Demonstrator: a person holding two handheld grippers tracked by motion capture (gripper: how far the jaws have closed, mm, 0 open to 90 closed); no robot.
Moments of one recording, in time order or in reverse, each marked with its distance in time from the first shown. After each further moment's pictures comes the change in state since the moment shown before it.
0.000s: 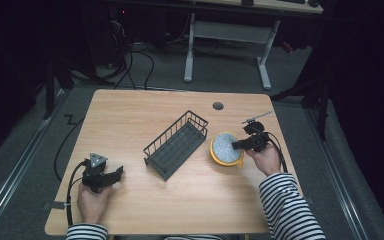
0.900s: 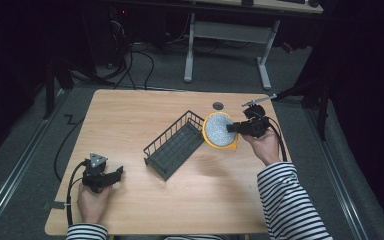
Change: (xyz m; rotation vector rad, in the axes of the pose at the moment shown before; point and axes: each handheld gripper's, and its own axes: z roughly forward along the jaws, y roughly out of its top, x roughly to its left) left arm 0.000 0.000 0.000 0.001 0.002 0.002; right arm 0.025 0.042 -0.040 -0.174 0.060 -0.064
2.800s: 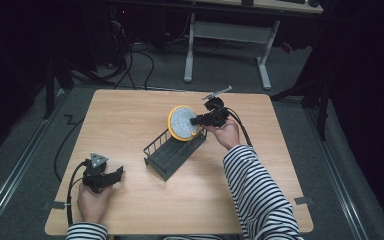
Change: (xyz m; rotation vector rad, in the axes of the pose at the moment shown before) left arm -0.001 0.000 0.000 0.003 0.010 0.011; right arm 0.029 0.051 0.105 0.011 0.142 -0.103
